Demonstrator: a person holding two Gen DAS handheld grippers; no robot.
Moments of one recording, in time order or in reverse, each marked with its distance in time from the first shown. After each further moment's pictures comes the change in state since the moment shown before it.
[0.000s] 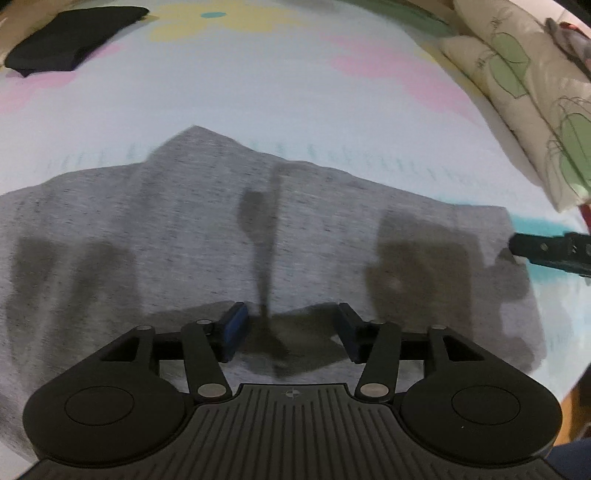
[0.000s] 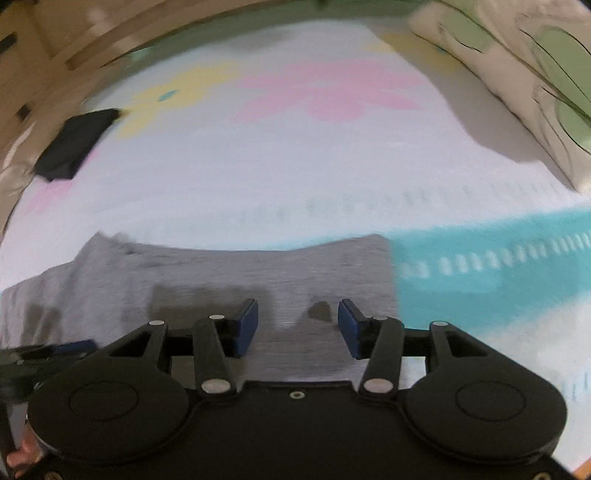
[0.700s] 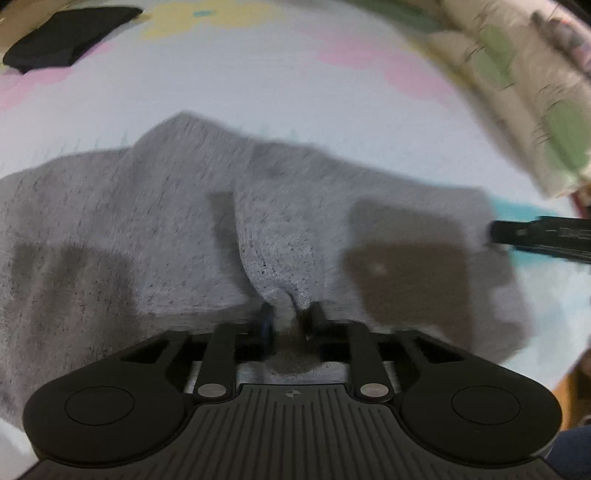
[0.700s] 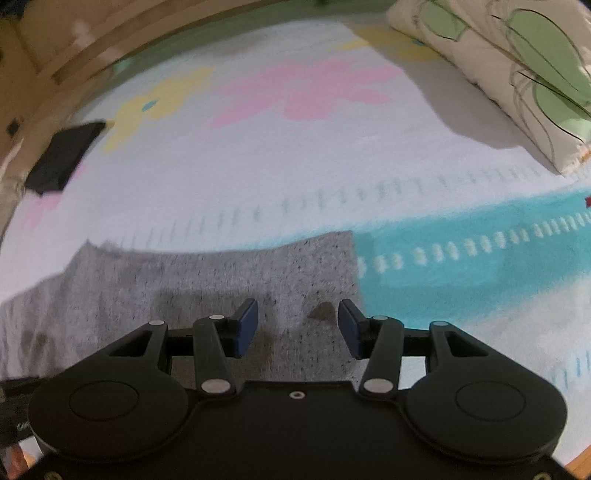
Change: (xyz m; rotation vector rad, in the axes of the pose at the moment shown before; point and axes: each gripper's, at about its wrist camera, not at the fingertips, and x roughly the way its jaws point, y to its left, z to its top) left arm 0.004 -0.010 -0.017 0.008 0.007 0.022; right arm -0.002 -0.010 0.002 0.019 0.004 -0.014
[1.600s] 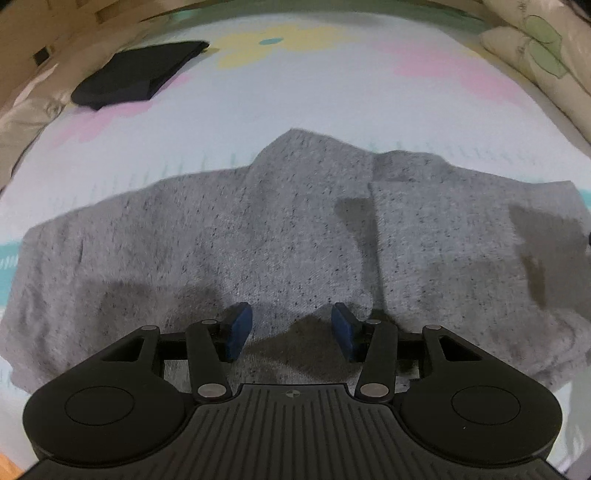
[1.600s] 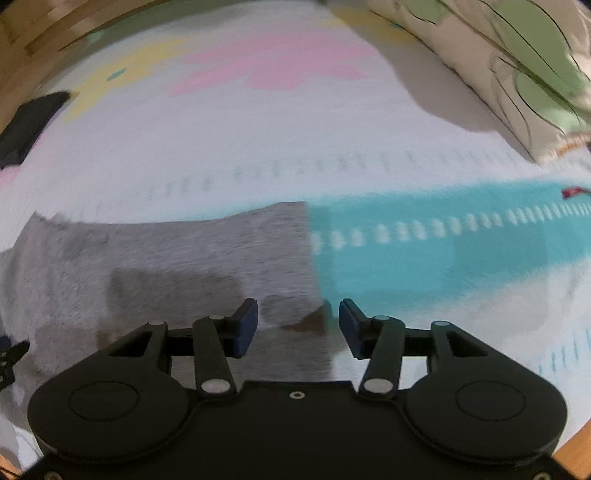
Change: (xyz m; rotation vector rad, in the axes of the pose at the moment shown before) left arm -0.005 0.026 -0.001 0.068 -0.107 0.276; right arm 0.021 -0.020 -0.010 0.004 0.057 -0.129
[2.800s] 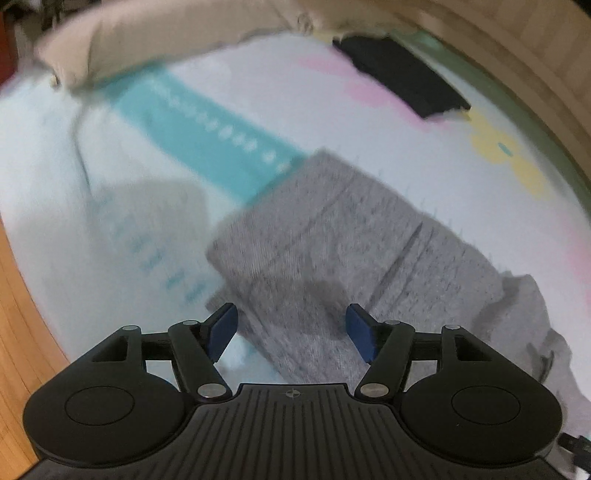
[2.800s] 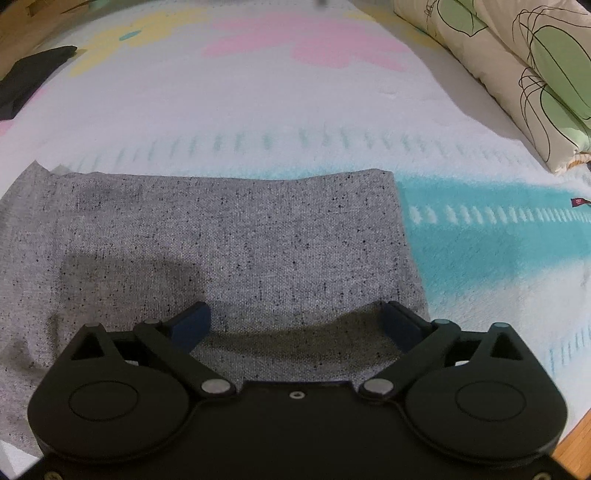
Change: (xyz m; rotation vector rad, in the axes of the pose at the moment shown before) left arm -0.032 0.212 -0.056 -0.752 0.003 0.077; right arm 0.020 0.093 -0.032 -0.084 0.001 -0.117
